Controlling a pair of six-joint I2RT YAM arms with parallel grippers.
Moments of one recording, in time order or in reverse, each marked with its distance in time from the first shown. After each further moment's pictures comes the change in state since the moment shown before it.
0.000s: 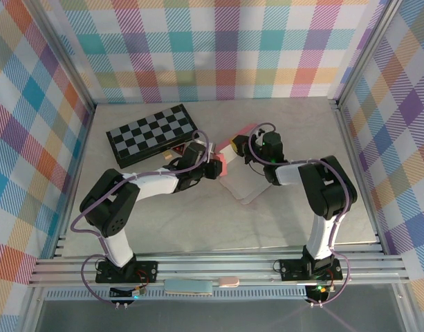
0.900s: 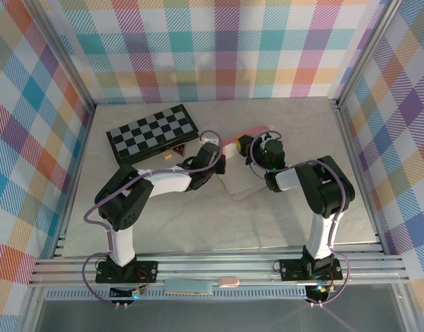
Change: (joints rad) left arm -0.081 0.127 0.129 0.005 -0.315 -0.056; right arm 0.008 0.026 -0.078 0.196 0.163 0.148
